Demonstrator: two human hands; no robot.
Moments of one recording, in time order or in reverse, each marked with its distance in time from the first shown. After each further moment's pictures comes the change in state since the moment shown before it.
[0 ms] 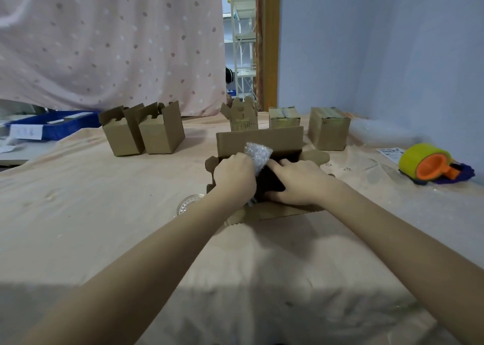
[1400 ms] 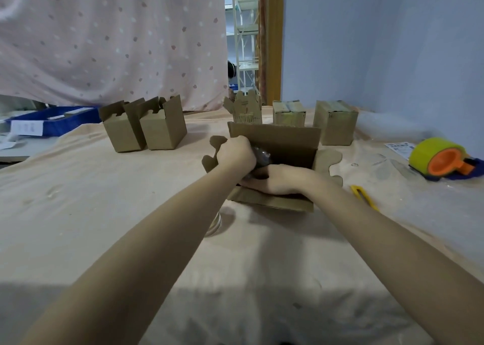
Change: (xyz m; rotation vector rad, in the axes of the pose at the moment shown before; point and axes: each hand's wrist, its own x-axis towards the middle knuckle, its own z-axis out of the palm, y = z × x) left_hand 0.052 -0.012 0.007 -0.199 -0.008 -0.114; right_hand 0.035 -0.027 0.002 0.664 -0.351 0.123
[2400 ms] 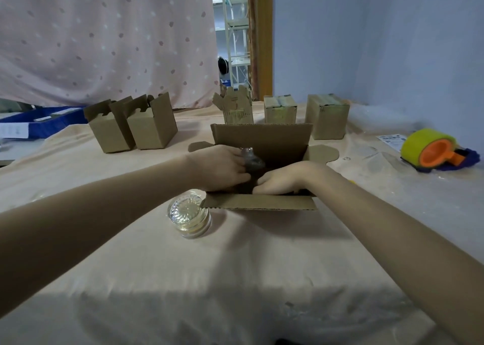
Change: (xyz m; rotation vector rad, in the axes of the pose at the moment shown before) left_hand 0.022 -0.054 0.007 0.851 0.261 1.550; right_hand -0.004 0.013 -0.012 -0.114 -0.311 0.068
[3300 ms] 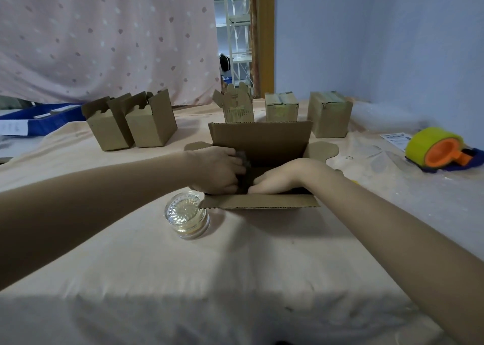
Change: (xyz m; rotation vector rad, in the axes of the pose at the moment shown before) left_hand 0.002 -0.003 -0.011 -0.082 -0.329 -0.005; right_hand 0.014 0.004 -0.002 0.008 -0.061 0.024
